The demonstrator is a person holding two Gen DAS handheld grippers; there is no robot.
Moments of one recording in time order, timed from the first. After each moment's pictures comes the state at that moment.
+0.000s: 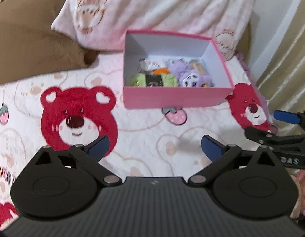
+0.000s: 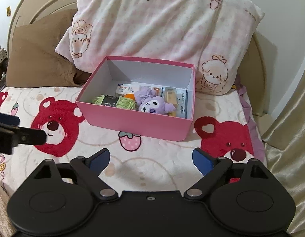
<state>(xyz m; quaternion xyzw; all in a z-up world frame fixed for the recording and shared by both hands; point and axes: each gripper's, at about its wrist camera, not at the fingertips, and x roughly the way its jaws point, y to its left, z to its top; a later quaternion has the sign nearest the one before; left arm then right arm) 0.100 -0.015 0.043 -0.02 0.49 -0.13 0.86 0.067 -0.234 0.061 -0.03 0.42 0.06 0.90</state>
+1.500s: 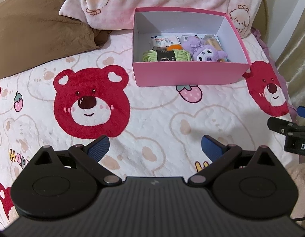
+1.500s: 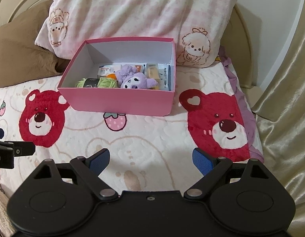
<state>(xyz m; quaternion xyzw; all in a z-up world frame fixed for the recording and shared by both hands) 0.093 -0.033 0.028 0.03 0.53 -0.08 0.84 0.063 -0.253 0.048 0.00 0.47 0.01 0.88</state>
